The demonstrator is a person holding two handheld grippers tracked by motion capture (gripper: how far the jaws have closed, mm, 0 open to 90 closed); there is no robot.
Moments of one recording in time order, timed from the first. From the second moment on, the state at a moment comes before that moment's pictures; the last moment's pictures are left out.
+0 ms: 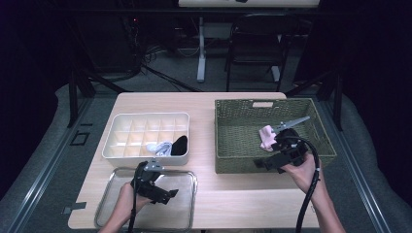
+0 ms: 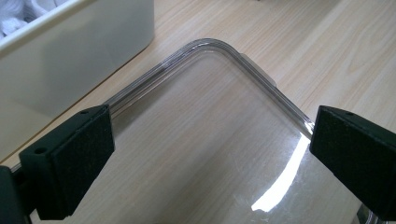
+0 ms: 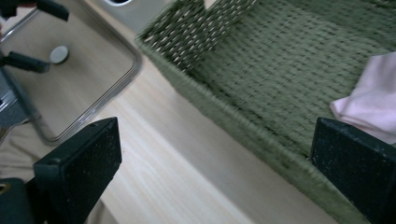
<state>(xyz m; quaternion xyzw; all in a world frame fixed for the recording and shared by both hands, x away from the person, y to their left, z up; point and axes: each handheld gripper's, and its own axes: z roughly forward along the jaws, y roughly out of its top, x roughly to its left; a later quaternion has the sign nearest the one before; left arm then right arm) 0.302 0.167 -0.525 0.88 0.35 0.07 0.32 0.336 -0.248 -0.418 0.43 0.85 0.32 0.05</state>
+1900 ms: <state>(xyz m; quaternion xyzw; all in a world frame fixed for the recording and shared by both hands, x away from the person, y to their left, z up) 0.300 0.164 -0.526 0.88 0.34 0.06 0.32 0.489 -0.288 -0.482 0.58 0.79 0.21 0.07</state>
